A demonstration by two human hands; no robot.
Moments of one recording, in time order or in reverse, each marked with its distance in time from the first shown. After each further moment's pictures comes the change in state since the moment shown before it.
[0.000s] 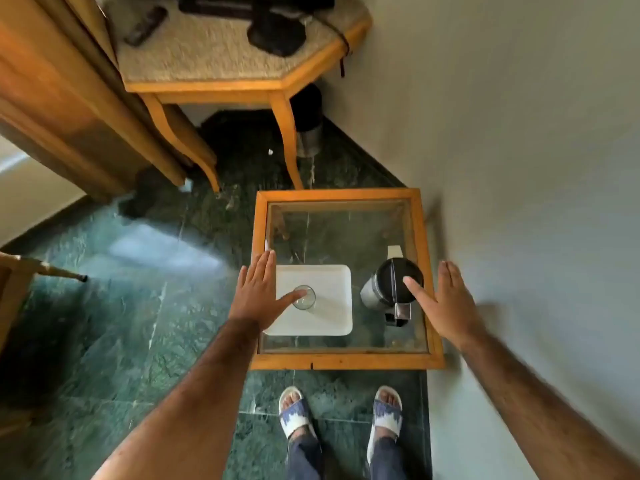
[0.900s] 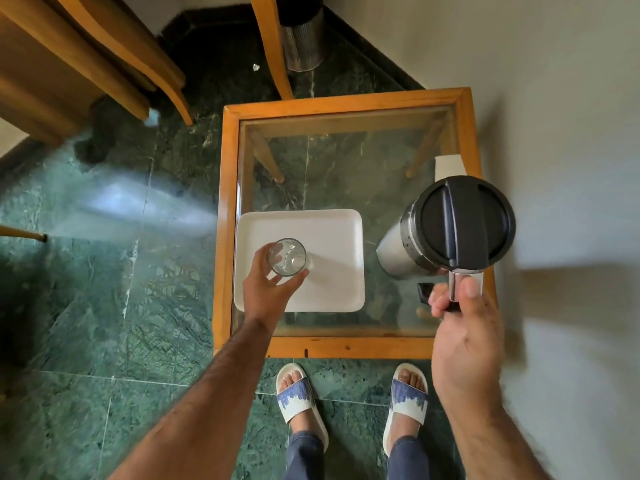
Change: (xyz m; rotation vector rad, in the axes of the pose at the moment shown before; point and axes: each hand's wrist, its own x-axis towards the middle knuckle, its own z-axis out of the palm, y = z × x) left_hand 0.056 -0.028 0.222 -0.941 0.229 -0.366; right_hand 0.007 0.049 0.169 1.310 0.337 -0.053
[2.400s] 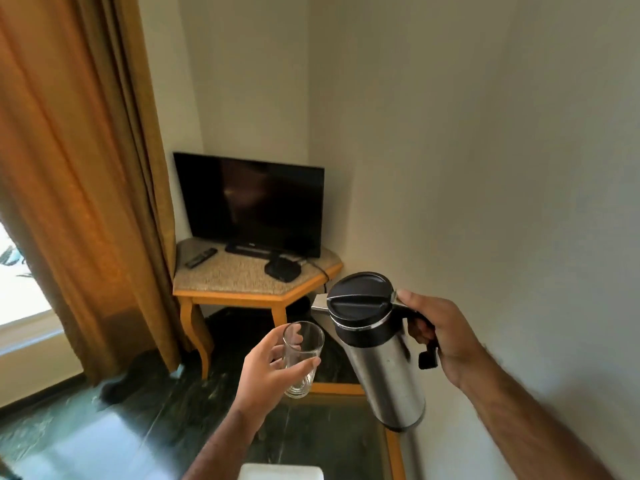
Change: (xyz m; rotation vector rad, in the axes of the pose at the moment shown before) left_hand -0.200 0.461 -0.175 -0.233 -0.151 0.619; right_hand -0.034 -0.541 0.108 -0.281 -0.490 -0.344
